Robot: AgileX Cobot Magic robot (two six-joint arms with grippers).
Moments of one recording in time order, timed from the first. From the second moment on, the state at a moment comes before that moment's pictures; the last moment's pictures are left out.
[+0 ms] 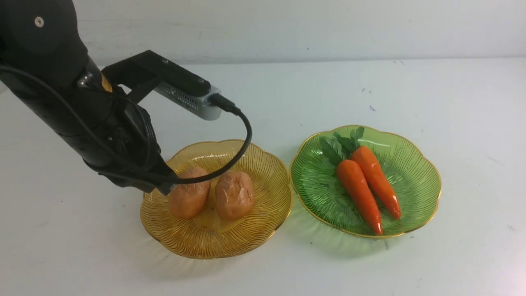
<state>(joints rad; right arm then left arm) 0.26 0.90 -1.16 0.08 1.18 0.00 -0.40 1.44 -1.34 -0.07 1.25 0.24</state>
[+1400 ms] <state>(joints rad) 0.22 0.06 -0.28 0.14 0.30 -0.03 -0.40 1.44 -1.34 -0.12 1.25 0.24</state>
